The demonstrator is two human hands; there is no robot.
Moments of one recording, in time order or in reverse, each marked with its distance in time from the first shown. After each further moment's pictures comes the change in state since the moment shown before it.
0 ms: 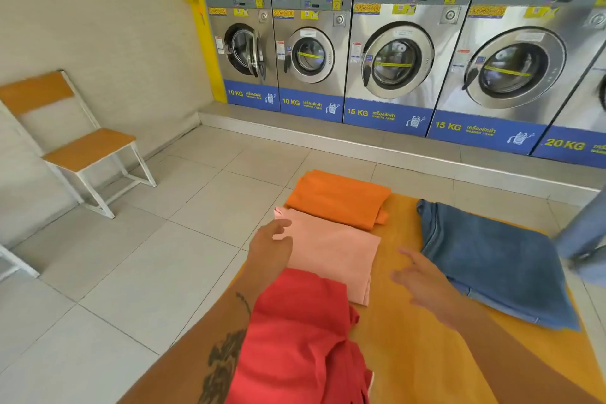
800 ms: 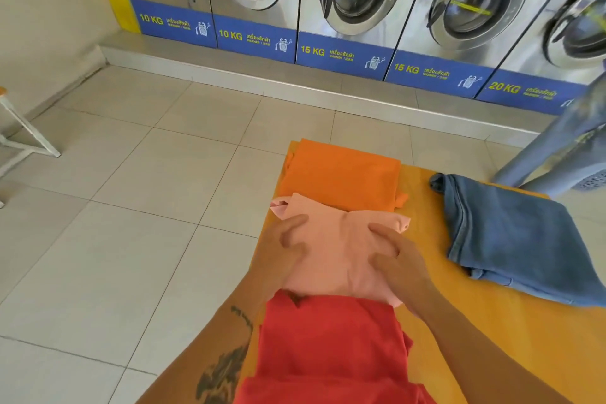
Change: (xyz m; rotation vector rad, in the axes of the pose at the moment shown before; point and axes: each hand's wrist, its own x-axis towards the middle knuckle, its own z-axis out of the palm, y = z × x) left_hand 0.125 -0.064 -0.002 -0.126 -0.447 -0.043; right_hand 0.078 -0.055 0.118 0.014 0.294 -0.013
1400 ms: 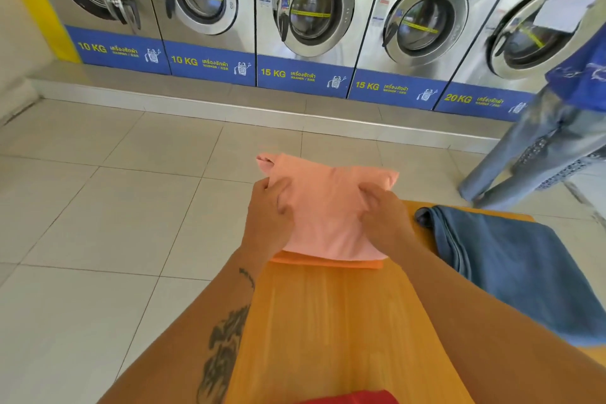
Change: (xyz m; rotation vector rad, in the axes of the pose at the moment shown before) left_hand 0.174 0.069 0.016 0.392 0.094 0.327; right_hand 0.160 -0.070 -0.024 -0.347 0.171 -0.120
